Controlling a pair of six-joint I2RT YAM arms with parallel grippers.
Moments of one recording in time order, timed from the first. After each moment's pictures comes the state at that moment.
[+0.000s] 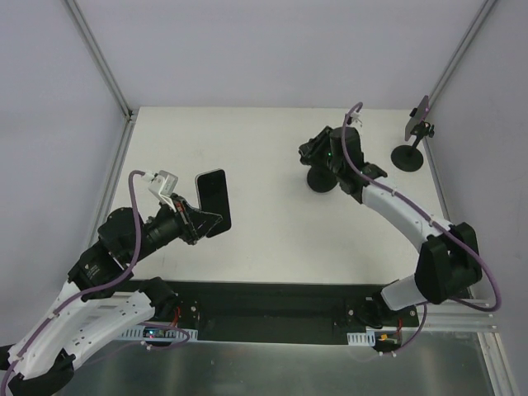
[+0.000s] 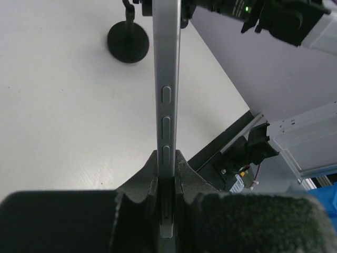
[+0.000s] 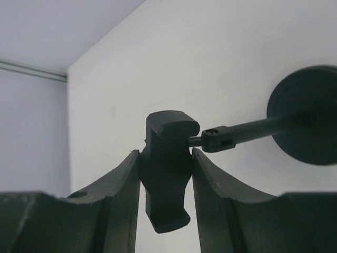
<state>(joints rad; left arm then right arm) -0.74 0.48 0.86 -0.56 0.10 -0.57 0.47 1.52 1.20 -0.16 0.15 0.80</state>
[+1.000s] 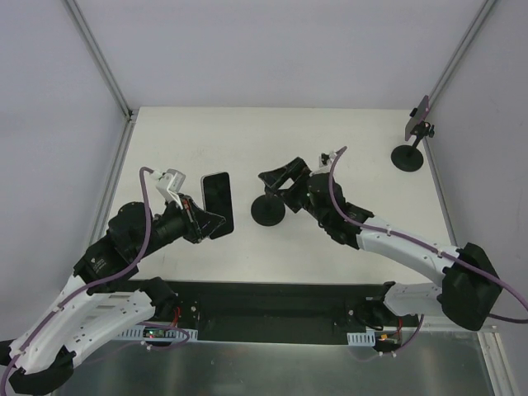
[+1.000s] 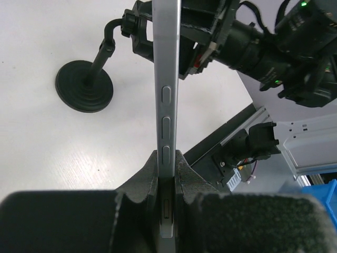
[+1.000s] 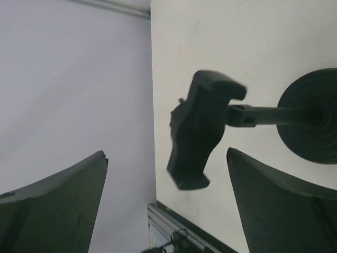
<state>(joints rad) -0.74 0.51 0.87 -0.59 0.10 -0.63 0.86 1.28 0.80 0.19 0.28 1.30</state>
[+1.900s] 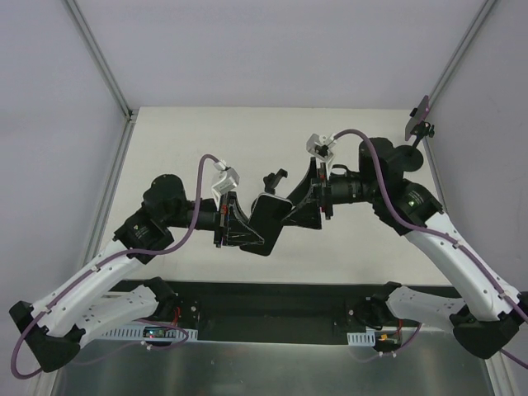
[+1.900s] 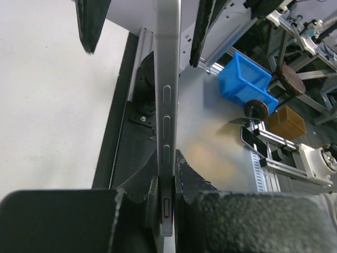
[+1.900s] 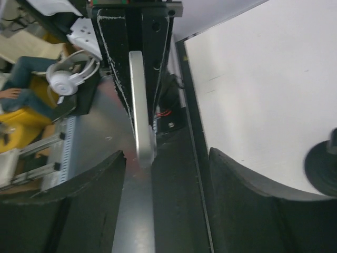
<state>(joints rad) -0.74 0.82 0.88 -0.18 0.86 -0.50 0.70 1.06 1.28 -0.53 -0.83 0.20</state>
